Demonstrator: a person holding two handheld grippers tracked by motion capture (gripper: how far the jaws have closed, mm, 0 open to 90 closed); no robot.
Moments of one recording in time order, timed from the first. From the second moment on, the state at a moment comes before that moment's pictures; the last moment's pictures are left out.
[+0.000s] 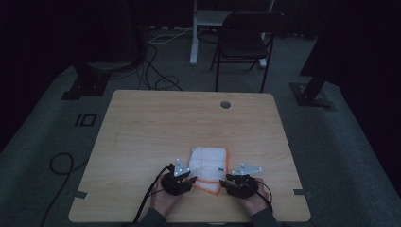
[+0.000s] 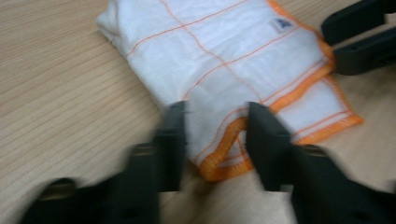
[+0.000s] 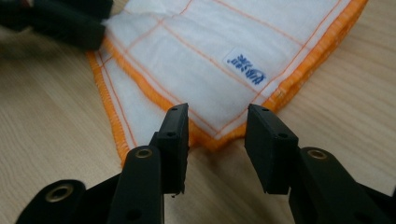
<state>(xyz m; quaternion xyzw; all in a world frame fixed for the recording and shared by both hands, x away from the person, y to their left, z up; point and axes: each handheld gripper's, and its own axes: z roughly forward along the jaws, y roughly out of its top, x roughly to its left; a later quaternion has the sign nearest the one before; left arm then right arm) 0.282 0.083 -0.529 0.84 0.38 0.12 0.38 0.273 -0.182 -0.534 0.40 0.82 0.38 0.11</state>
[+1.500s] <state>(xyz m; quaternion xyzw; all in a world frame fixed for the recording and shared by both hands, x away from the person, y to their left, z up) 0.285 0.101 -0.489 0.78 0.39 0.10 0.48 0.291 -0.165 -0.501 0.33 0.82 0.35 0.30</state>
